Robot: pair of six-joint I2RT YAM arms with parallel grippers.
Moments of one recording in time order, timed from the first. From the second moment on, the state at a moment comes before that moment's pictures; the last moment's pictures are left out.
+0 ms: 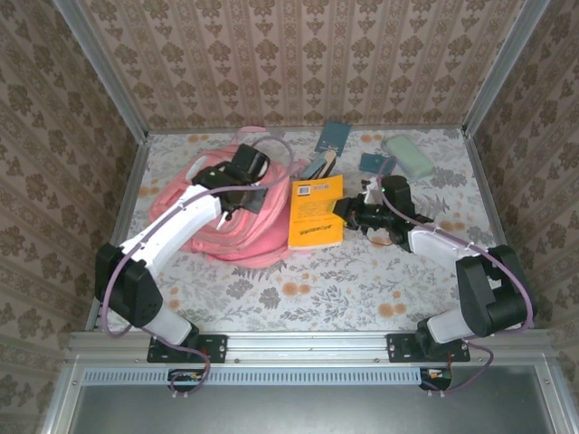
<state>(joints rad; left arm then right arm) -0.61 1.53 1.40 -0.88 -0.24 -0.08 0.29 1.45 0.71 0.23 -0.75 1.08</state>
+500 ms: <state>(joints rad) -0.49 1.51 1.48 -0.91 0.05 -0.18 0.53 1.80 0.97 0.46 -0.43 1.29</state>
